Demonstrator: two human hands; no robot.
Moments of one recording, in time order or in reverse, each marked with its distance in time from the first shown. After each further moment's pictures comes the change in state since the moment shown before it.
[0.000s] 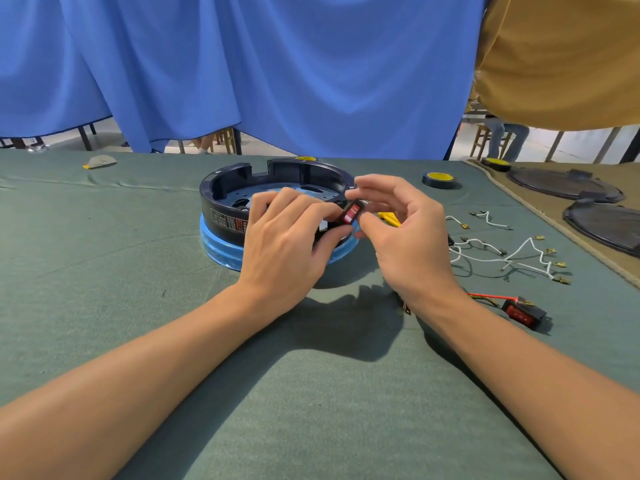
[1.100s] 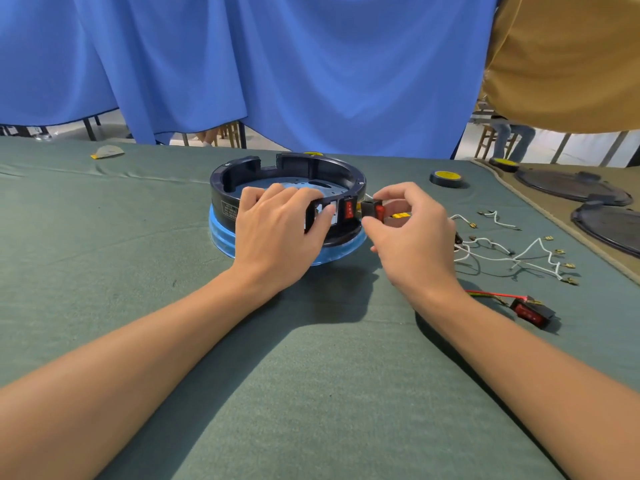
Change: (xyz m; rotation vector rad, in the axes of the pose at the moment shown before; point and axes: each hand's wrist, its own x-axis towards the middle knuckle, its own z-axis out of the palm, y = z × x) left_hand 0.002 -0.016 0.000 0.083 -0.167 -0.278; right_hand -0.003 -0.002 0.007 -0.338 0.074 0.104
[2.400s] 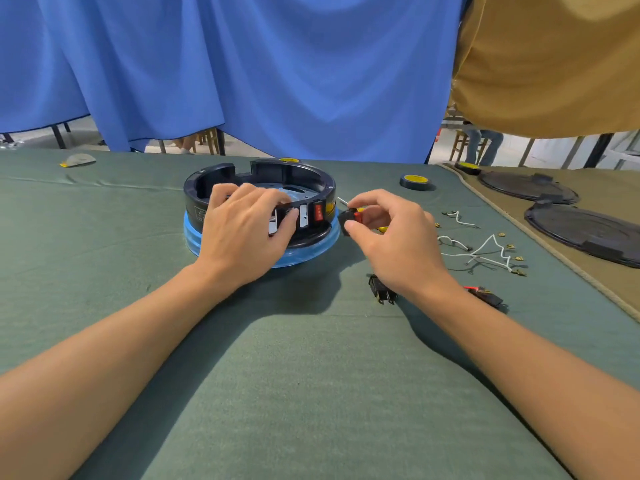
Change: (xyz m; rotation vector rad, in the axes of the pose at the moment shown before) left_hand 0.003 -0.011 -0.003 0.072 -0.042 0.123; right_hand 0.002 0.006 -0.030 -0.092 -0.123 -0.115
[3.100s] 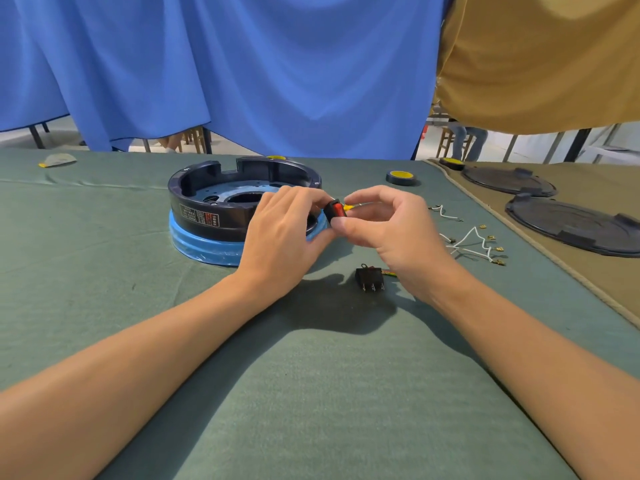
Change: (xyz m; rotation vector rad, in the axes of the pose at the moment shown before) left_hand -0.002 0.053 0.012 -0.392 0.076 0.062; right_hand -0.003 0.000 -0.019 0.419 -0.125 0.282
